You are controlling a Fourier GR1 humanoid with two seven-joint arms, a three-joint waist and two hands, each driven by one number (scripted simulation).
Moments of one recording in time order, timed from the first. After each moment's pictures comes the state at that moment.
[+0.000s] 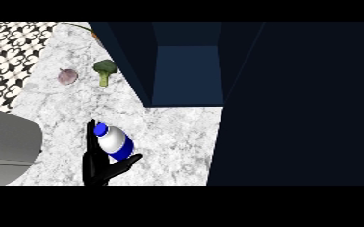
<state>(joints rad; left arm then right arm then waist) -0.08 0.00 0.07 -0.75 0.41 0.08 -0.86 0.04 -0.19 0.43 -2.50 0.02 -0.21 0.51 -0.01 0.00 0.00</state>
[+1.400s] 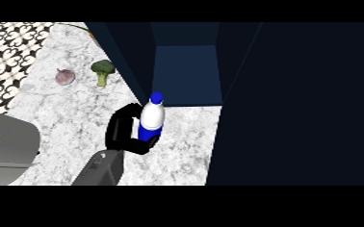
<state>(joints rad) -0.37 0.04 -0.11 -0.62 0.36 -0.11 -0.84 0.20 -0.26 0.15 -2.49 -0.04 -0.10 0.33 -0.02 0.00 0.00</state>
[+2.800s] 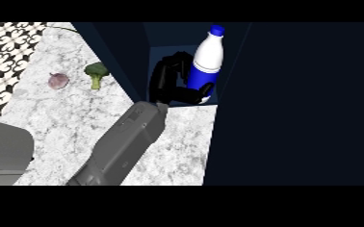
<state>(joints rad) -0.76 0.00 -0.44 -0.76 0.72 0.29 -0.54 0.26 -0.29 -0.41 -2.33 -0.48 0.23 0.21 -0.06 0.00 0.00</state>
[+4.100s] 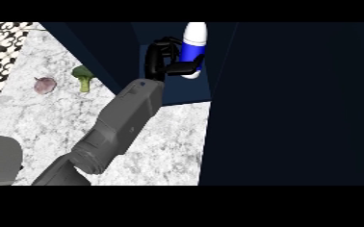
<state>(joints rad) -1.08 0.00 -0.50 -0.22 0.90 0.45 -0.59 0.23 -0.36 -0.57 -2.25 -0.77 0.36 0.24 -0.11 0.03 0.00</state>
